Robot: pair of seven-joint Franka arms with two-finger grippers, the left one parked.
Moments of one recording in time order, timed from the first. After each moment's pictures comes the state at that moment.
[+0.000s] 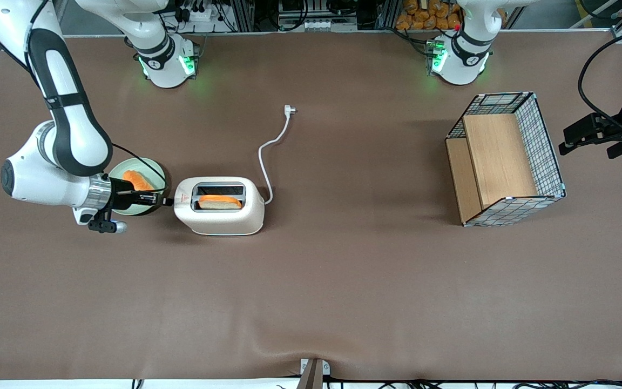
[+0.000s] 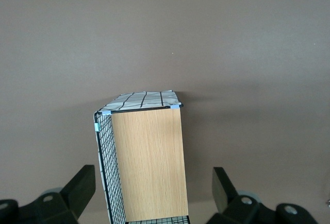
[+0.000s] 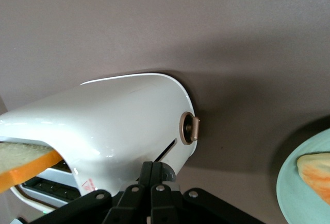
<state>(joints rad) 0.02 0.32 0.00 -2.01 0.62 2.09 -0.20</state>
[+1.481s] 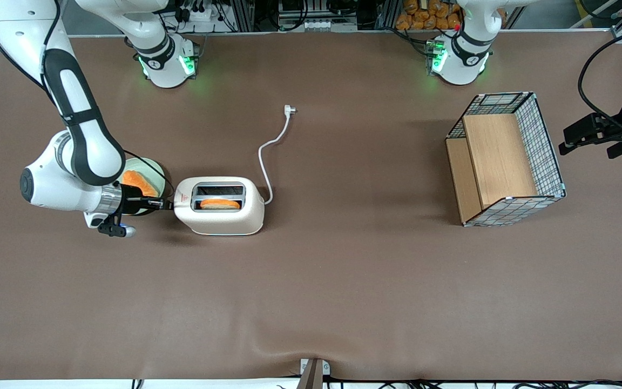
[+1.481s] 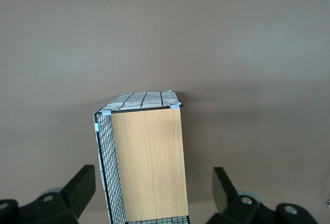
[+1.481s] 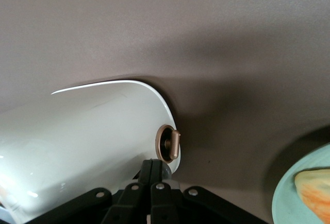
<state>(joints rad) 0.03 0.39 0.00 -2.03 0.63 2.17 -0.21</state>
